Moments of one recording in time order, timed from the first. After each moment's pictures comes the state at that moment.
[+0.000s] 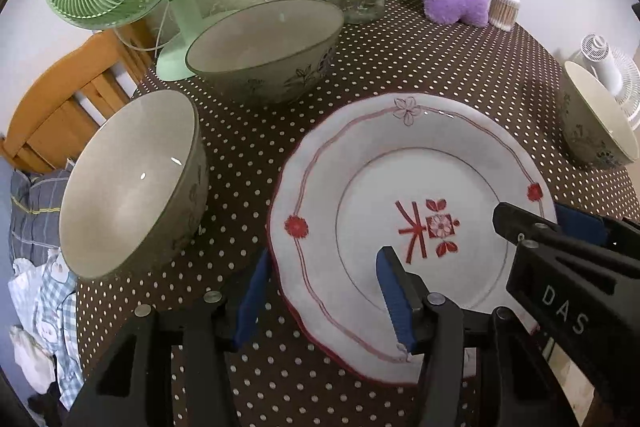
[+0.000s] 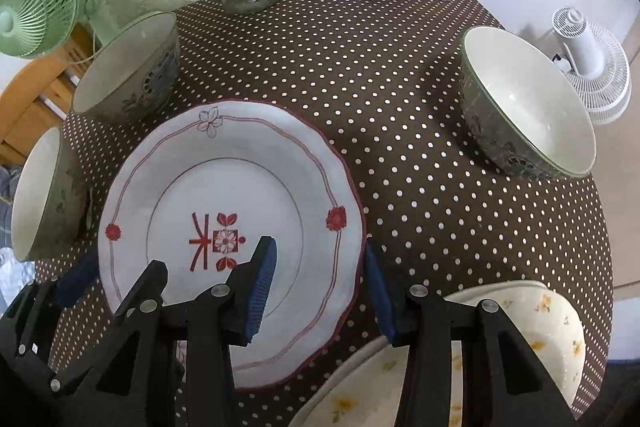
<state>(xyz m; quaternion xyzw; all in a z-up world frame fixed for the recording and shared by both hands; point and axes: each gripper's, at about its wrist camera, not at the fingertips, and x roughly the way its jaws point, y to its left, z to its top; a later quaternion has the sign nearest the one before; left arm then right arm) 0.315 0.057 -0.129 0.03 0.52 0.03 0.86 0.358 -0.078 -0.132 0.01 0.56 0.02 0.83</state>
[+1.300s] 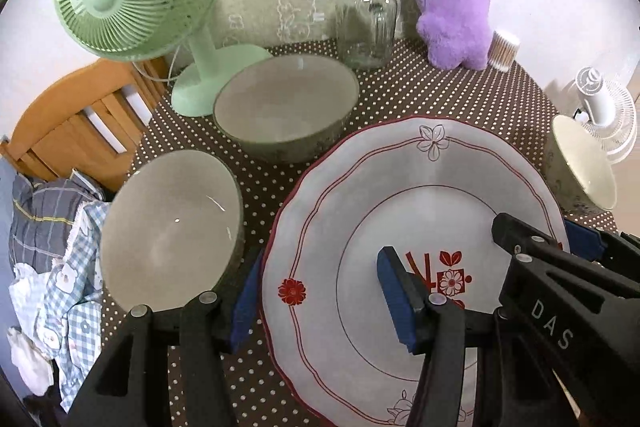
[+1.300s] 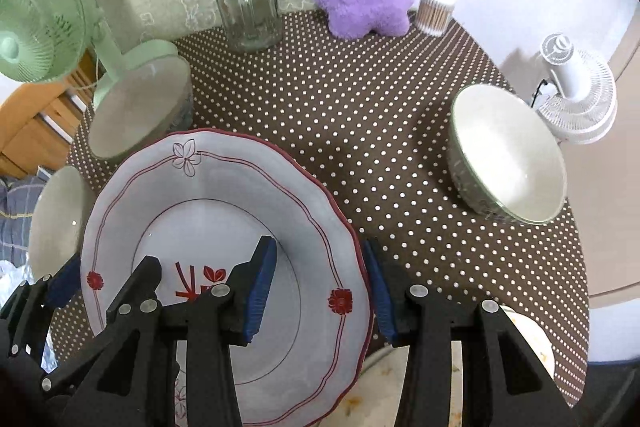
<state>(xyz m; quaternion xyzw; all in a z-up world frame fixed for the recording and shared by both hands) 0.316 0.071 -0.086 0.01 0.49 0.03 0.87 0.358 -0.069 -0.082 0.00 0.53 0.00 0.85</state>
